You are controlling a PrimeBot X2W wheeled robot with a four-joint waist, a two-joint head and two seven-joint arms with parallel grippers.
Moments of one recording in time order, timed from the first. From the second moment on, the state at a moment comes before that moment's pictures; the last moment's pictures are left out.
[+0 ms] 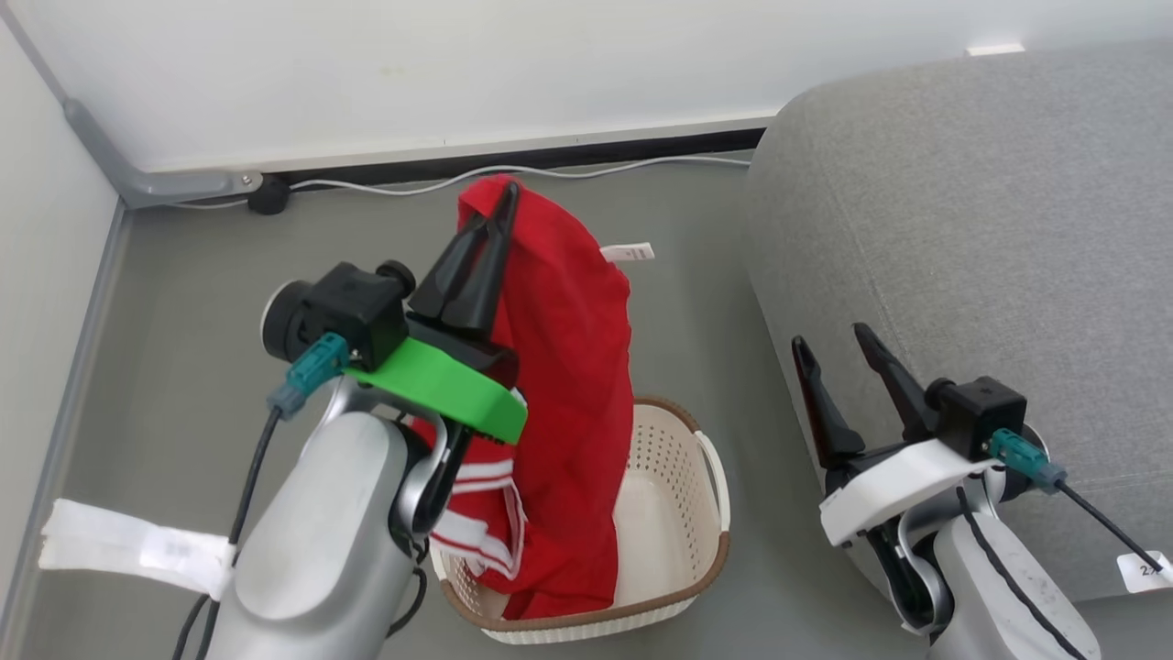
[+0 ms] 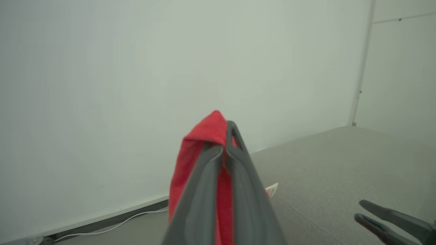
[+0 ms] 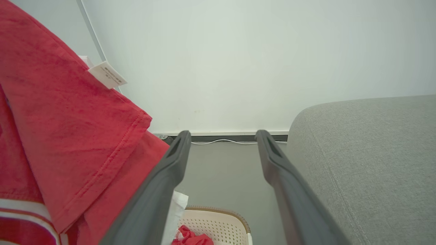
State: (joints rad) left arm -0.49 0.03 -0.48 0.22 -0.43 -0.10 -0.25; right arm -0.15 -0.07 0.27 0.30 0.25 0.07 -0.25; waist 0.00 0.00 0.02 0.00
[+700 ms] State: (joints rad) left arm -0.40 0.03 -0.52 0.11 -0.41 -0.06 -0.24; right arm -0.12 -0.07 0.29 0.28 0.26 0.07 -0.25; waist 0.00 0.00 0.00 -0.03
